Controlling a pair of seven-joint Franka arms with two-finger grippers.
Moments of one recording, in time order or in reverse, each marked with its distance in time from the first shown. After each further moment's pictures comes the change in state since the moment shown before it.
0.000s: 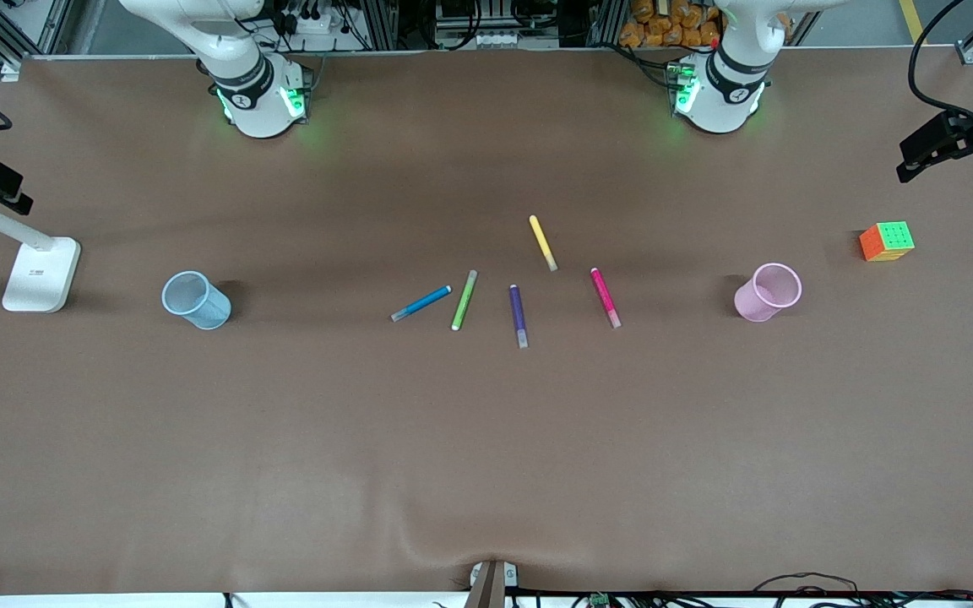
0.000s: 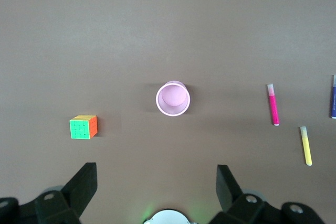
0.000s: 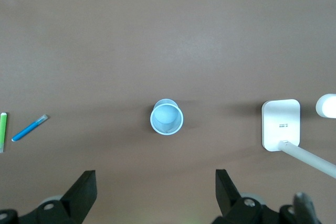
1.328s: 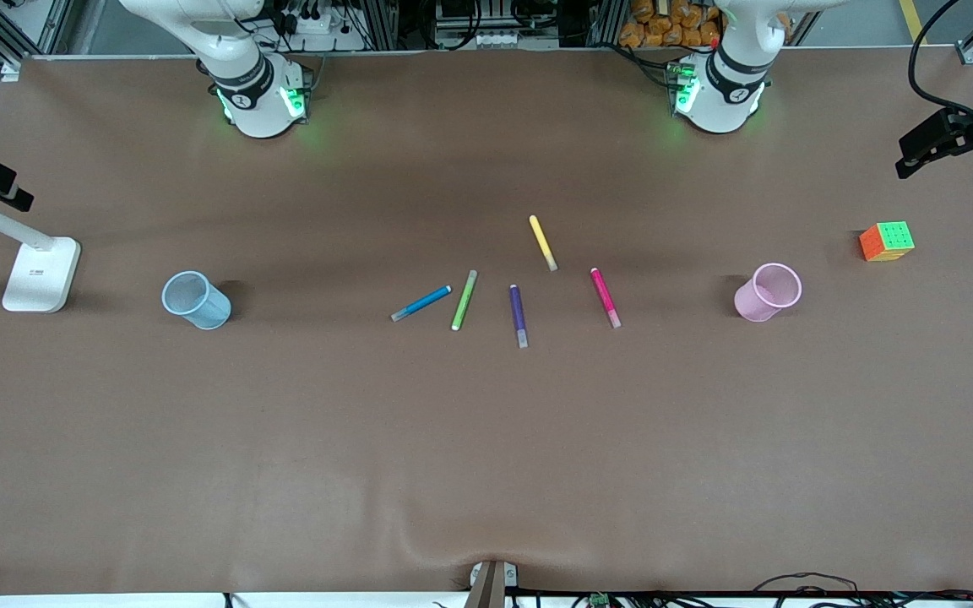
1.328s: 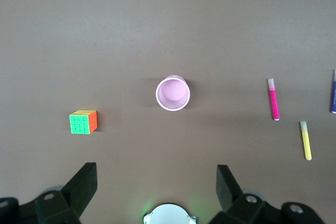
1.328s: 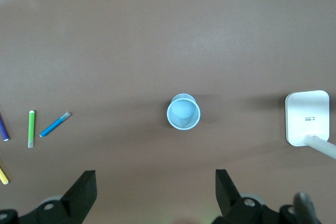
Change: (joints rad) left arm 0.000 0.007 0.000 0.010 -0.002 -0.029 0.001; right arm -0.008 0.007 -0.043 0.000 0.104 -0.016 0.001
